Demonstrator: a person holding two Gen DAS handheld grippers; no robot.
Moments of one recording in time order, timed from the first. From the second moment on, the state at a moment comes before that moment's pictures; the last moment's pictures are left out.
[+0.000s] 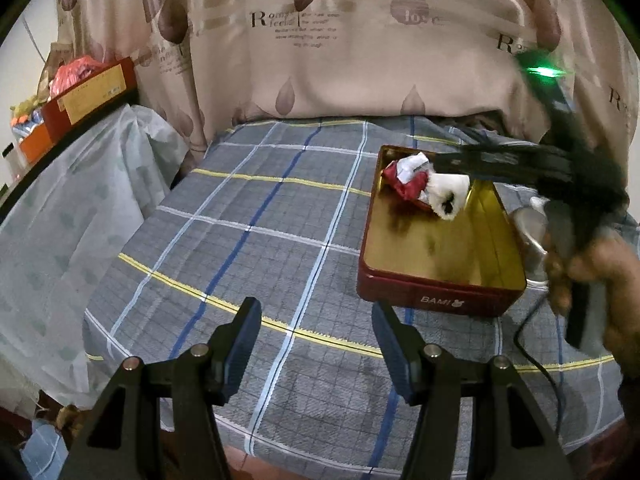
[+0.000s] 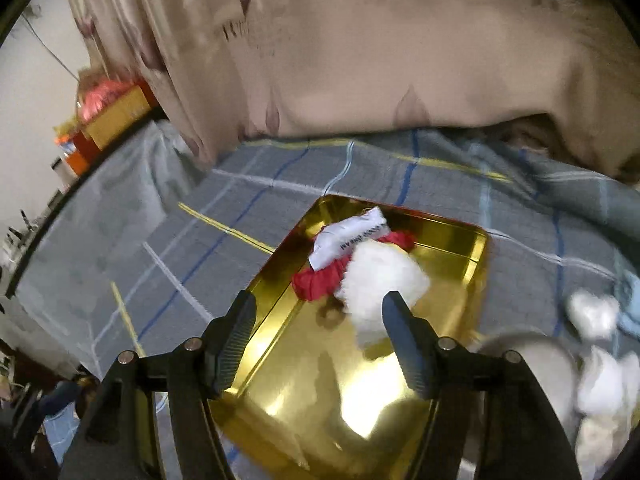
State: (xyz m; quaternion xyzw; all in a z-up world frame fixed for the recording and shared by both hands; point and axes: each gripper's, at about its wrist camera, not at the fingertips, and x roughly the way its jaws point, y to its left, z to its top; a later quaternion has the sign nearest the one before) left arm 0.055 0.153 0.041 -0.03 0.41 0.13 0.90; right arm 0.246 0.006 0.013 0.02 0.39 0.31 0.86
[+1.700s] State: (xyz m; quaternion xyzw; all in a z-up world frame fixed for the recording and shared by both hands) left arm 0.192 -0.146 -0.042 -0.03 0.54 -0.15 0.83; right arm 0.046 -0.401 -0.055 0.14 0.37 0.02 0.92
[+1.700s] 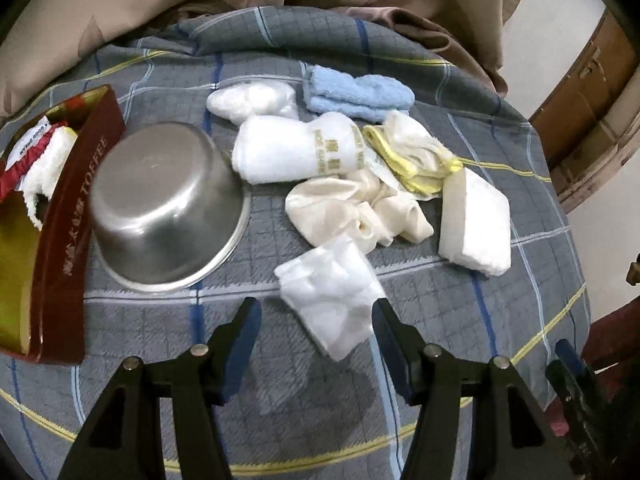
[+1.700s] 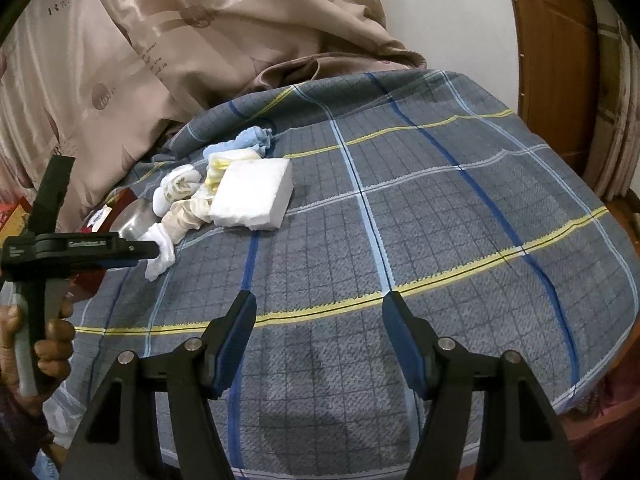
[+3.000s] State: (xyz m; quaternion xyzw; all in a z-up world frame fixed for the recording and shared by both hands) left arm 0.158 -0.146 -0.026 -0.04 0.49 -0.17 0.85; right arm 0.072 -0.392 -0.046 0.15 0.37 0.05 0.92
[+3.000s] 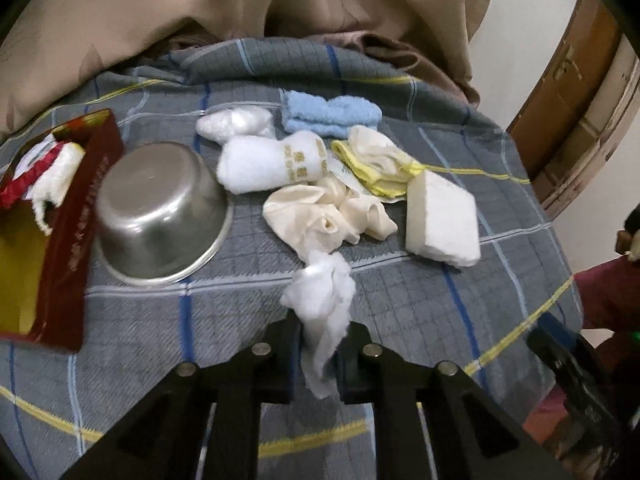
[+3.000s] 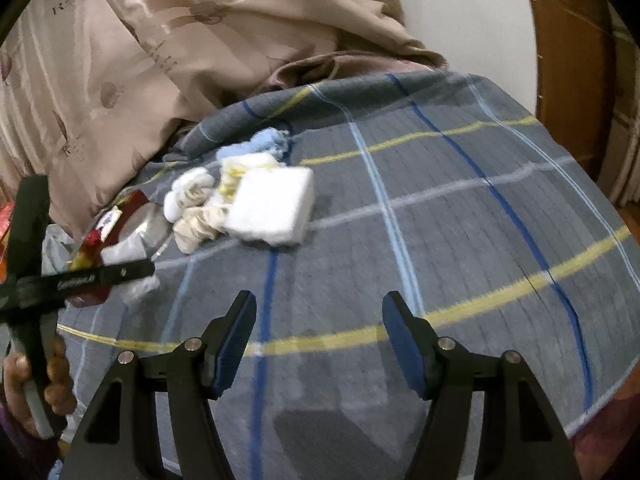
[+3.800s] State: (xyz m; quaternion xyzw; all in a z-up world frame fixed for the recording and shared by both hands) left arm 0.130 -0.066 0.021 -0.11 0.46 -0.16 0.86; right arm 0.183 -0.345 -0.048 0.16 0.43 0.01 0.89
